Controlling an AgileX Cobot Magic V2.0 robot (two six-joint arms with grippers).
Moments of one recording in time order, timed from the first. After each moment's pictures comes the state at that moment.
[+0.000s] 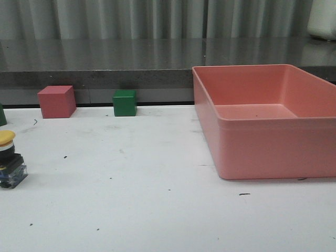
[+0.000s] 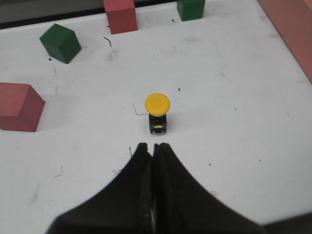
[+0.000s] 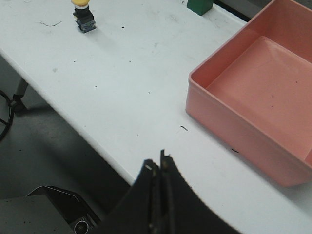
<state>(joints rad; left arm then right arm) -0.32 0.55 -0.82 0.16 0.99 -0.17 0.76 0.49 -0.86 -0.06 1.04 0.02</state>
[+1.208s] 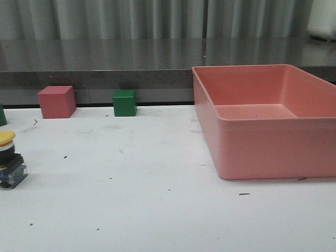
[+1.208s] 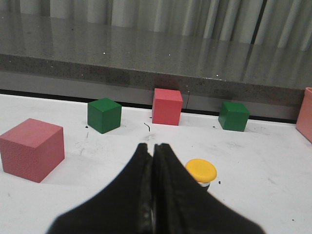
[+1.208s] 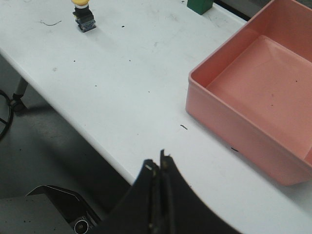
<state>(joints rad) -0.03 0.00 0.01 0.05 0.13 -0.16 0.76 0.49 -0.86 -0.06 1.05 0.02</state>
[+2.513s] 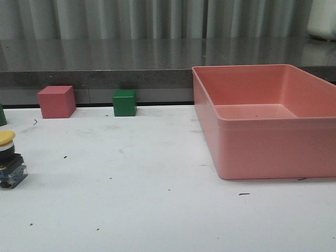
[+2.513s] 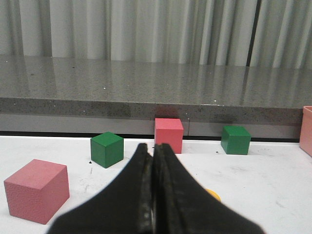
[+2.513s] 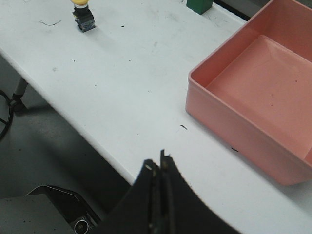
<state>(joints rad) -0.03 0.00 0.01 0.06 0.02 -0.09 0.76 0.49 -0.86 -0.06 1.05 0.02</state>
